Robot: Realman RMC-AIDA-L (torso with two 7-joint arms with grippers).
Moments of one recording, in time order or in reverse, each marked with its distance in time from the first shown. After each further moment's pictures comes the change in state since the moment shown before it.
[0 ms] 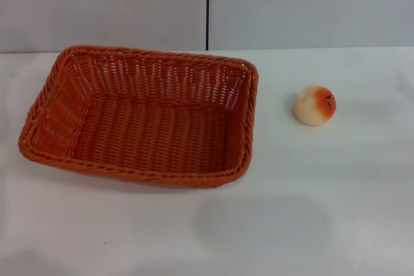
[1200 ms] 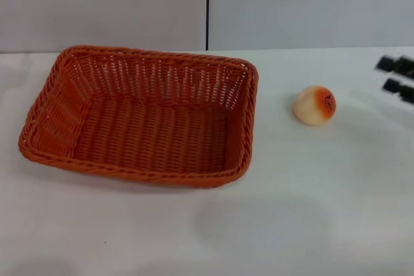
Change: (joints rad) left arm 0.435 -0.011 0.136 0.128 -1.133 0.523 0.744; right arm 0.102 -0.030 -0.085 -0.129 -0.433 0.034 0.920
